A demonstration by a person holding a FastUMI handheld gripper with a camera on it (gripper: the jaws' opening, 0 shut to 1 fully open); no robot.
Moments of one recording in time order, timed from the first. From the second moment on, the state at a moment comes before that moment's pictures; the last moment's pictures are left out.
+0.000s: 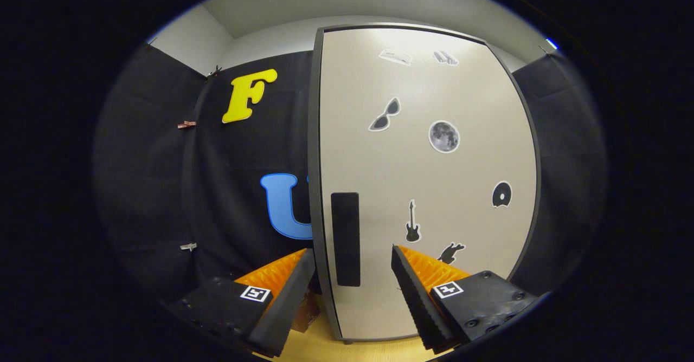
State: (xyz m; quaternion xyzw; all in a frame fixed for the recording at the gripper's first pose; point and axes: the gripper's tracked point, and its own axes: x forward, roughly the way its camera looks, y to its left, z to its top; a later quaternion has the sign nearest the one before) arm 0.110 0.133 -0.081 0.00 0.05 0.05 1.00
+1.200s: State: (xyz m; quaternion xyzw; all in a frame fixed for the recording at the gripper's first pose) arm 0.163 0.135 -0.102 -0.04 0.07 0.00 1.00
